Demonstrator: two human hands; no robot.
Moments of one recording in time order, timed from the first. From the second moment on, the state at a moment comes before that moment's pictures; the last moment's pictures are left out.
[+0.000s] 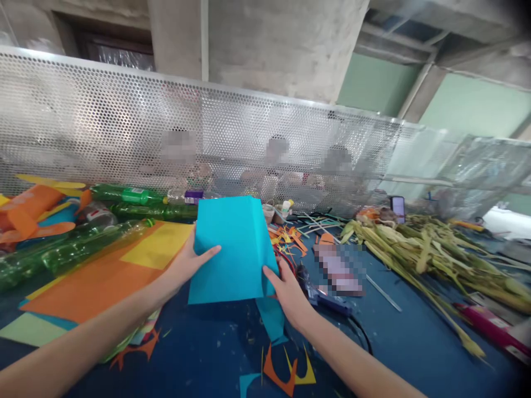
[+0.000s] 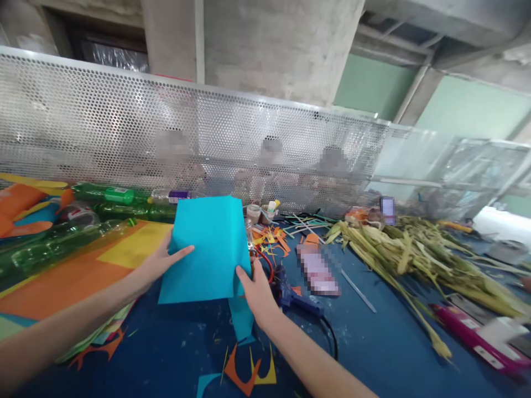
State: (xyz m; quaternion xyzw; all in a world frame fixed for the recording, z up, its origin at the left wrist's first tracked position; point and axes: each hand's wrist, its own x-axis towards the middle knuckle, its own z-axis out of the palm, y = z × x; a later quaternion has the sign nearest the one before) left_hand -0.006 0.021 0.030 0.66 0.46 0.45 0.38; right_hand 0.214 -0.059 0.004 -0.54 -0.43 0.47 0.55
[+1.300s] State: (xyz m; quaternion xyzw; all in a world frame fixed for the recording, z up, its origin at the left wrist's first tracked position) left_hand -0.034 0.022 0.002 0.58 0.40 0.29 0.65; right_hand 0.230 -0.049 0.003 -0.62 -0.58 0.27 0.45
